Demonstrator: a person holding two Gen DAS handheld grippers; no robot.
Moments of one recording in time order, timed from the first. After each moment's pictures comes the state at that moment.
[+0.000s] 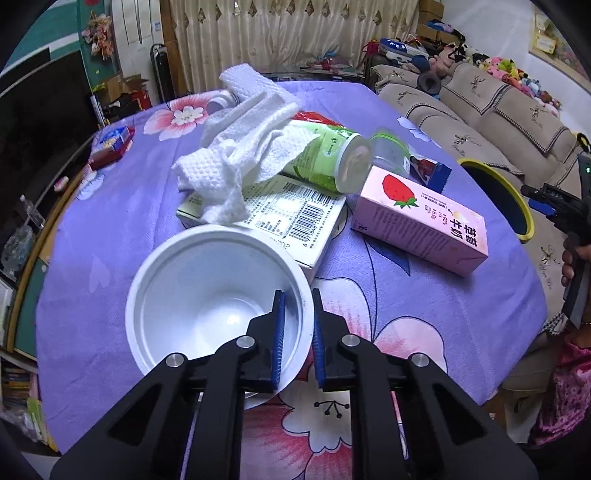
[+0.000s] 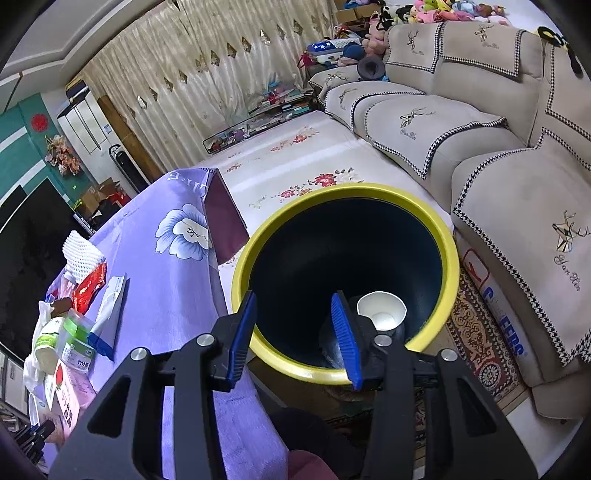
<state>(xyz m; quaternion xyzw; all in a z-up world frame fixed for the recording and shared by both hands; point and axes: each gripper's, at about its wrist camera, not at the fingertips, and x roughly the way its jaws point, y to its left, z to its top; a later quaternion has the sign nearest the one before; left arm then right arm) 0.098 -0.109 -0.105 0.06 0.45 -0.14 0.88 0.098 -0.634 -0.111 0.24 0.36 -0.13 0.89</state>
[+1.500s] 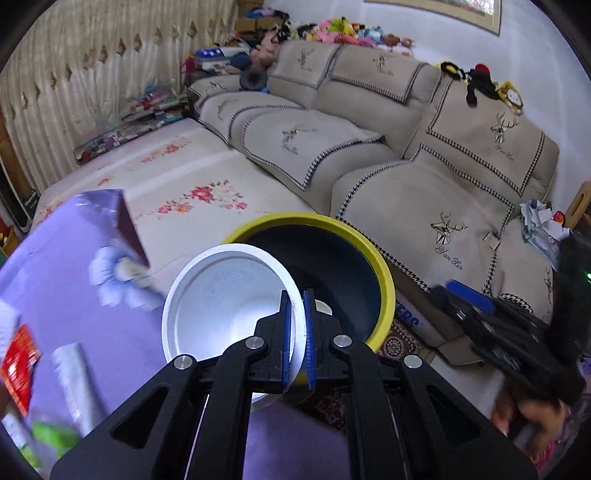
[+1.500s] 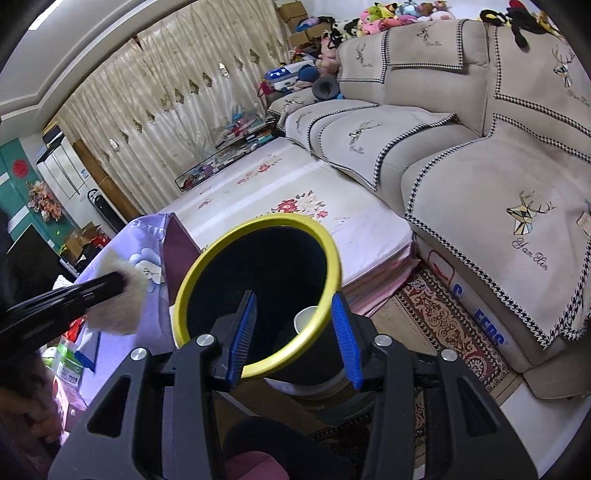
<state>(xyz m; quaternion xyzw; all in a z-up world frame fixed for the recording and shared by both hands) 0.182 -0.503 -0.065 0.16 0.40 -0.42 0.80 0.019 -0.707 -0.108 0.28 0.31 -0.20 0.89</state>
